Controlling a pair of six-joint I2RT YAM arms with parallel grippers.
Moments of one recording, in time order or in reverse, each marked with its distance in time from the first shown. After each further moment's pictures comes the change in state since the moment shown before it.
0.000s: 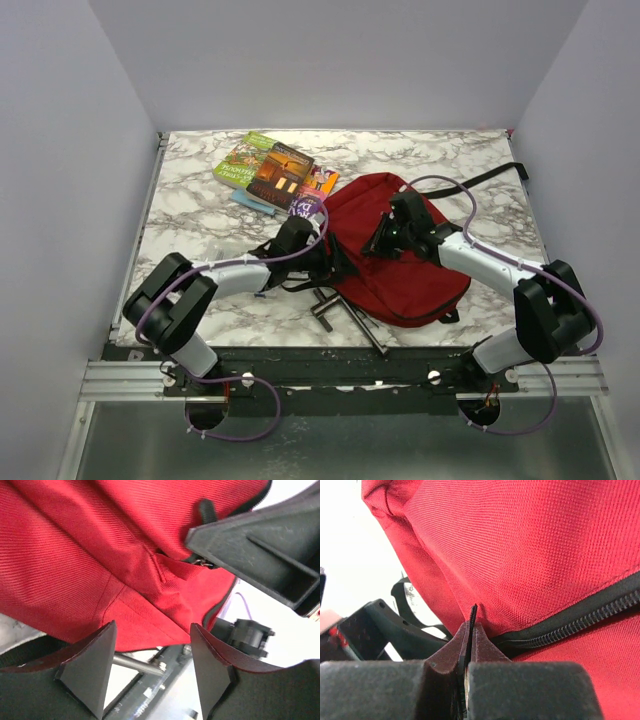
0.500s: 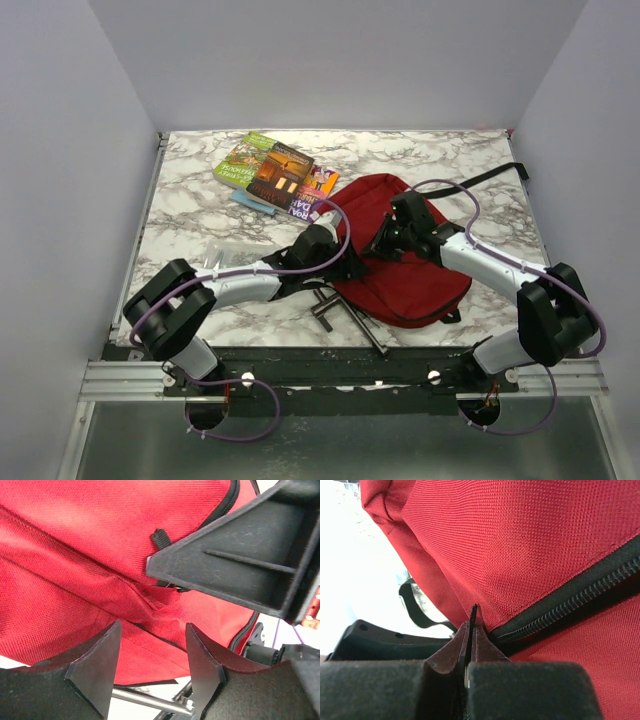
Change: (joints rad) left arm -0.203 -0.048 0.039 0.010 -0.394 0.241; right arm -0.001 -0.013 0.001 -0.046 -0.010 0.111
